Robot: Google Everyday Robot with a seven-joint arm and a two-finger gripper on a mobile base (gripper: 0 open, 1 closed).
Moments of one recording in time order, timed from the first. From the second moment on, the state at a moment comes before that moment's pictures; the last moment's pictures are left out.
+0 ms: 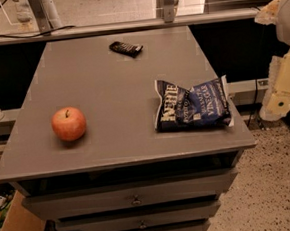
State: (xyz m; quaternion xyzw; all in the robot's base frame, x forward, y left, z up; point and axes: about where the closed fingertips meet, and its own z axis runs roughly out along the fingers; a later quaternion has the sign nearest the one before) arm 0.437 -0.209 1.000 -0.60 0.77 -0.06 0.19
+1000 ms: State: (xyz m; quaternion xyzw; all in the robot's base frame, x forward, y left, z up) arm 0.495 -0.193 0.992 -0.57 0.77 -0.05 0.27
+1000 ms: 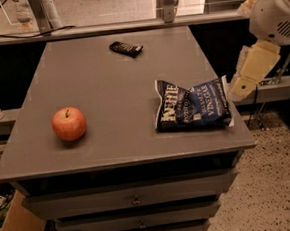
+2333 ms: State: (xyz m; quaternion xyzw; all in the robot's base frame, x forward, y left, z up) arm 0.584 -0.133 0.971 -0.52 0.78 0.02 0.35
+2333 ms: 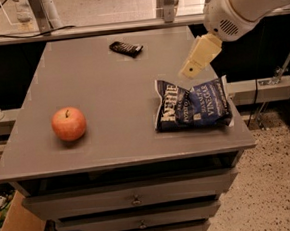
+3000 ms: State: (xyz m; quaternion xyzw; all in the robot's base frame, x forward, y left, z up) arm 0.638 -0.084 0.940 -0.48 0.79 0.06 0.38
